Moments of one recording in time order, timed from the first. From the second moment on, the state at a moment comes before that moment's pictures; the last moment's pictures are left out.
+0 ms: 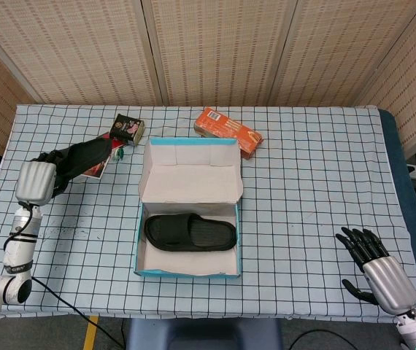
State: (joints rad) left arm -0.61 -1.48 -0.19 -0.97 1.28 1.22 0.06; right arm 0.08 -1.03 -0.09 -1.66 -1.78 1.49 0.04
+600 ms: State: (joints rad) left arm -0.59 -1.14 -0.14 -1.95 1.44 1.22 0.44; right arm 0.09 -1.03 -0.10 -1.66 -1.79 1.48 0.06
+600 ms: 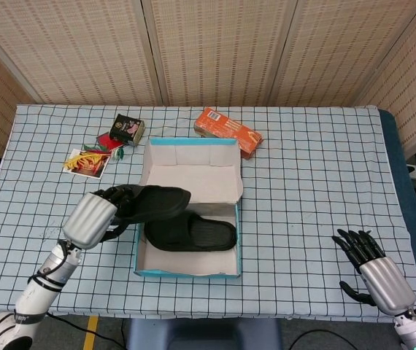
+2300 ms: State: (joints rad) left arm -0.90 -1.25 -0.08 -2.10 0.90 0.85 0.70; right arm 0.09 -1.01 -0.11 -1.64 -1.78 1.48 0.10
